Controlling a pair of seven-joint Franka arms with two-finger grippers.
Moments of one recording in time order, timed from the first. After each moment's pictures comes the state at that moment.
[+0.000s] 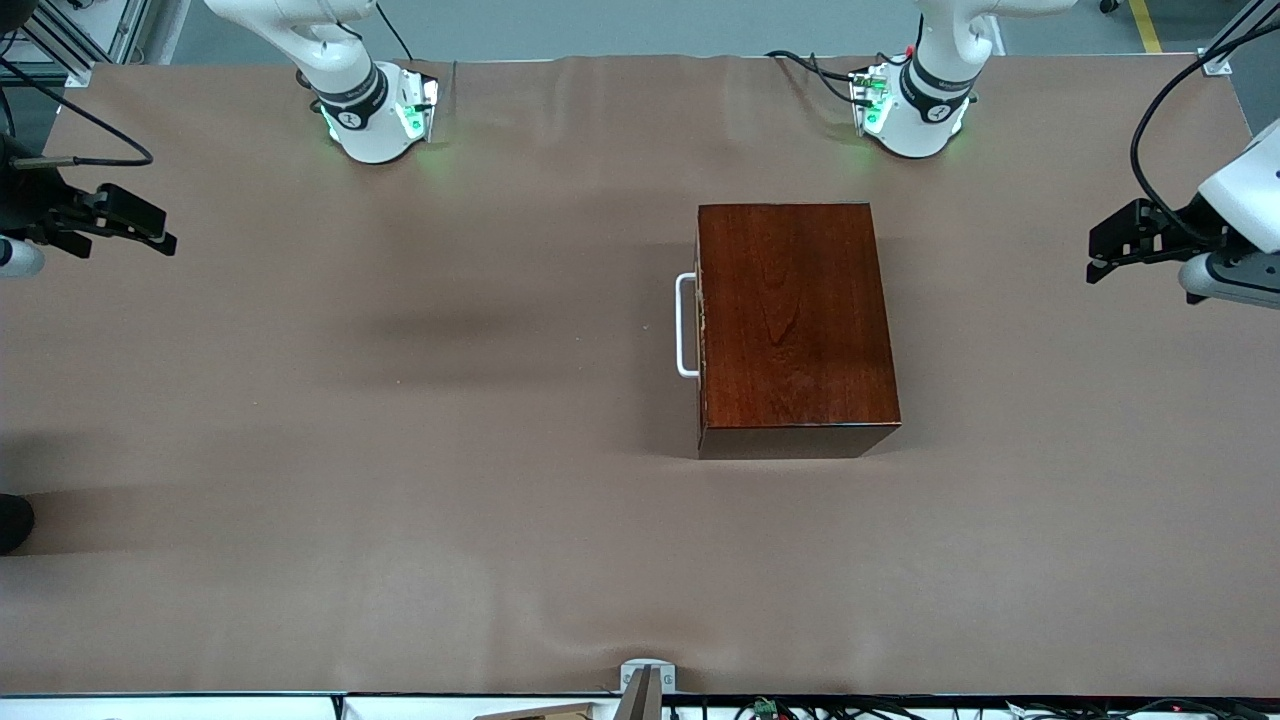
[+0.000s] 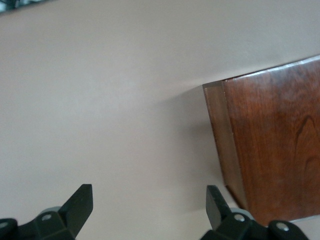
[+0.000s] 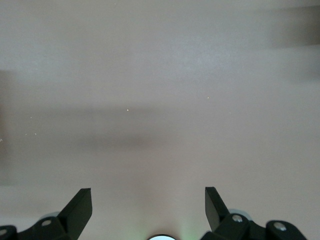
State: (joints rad) left arm -0.11 0.07 0.03 -1.45 0.01 1.53 0.10; right arm -0.01 -0.04 -0.02 -1.61 0.03 1.48 -0.03
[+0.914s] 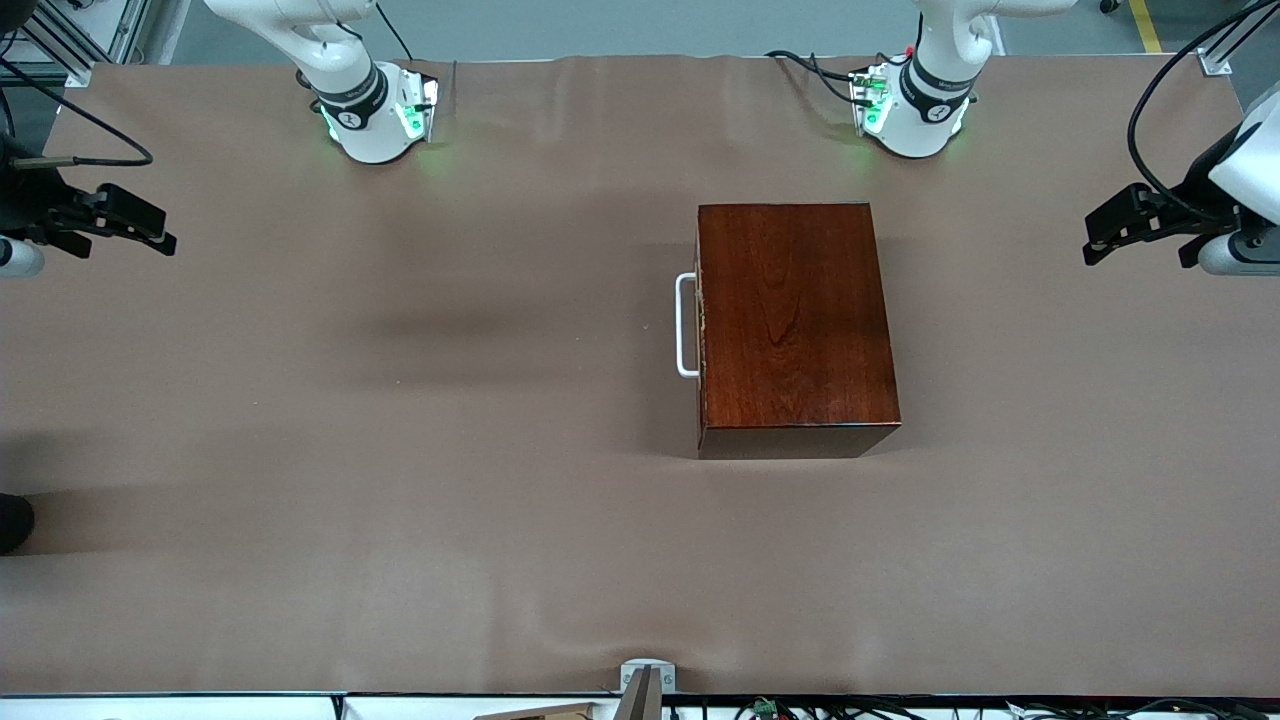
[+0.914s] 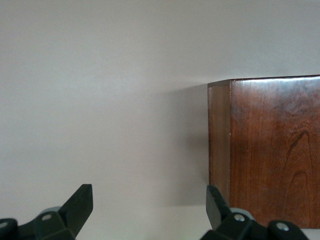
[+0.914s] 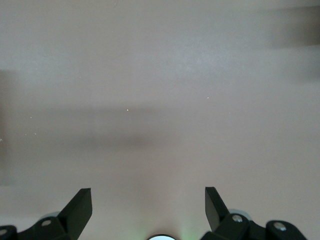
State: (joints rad) left arm -0.12 0.00 0.03 -1.52 0.01 1.53 -0.03; right arm -0.01 -0.04 -0.02 -1.61 0.03 1.48 -0.03
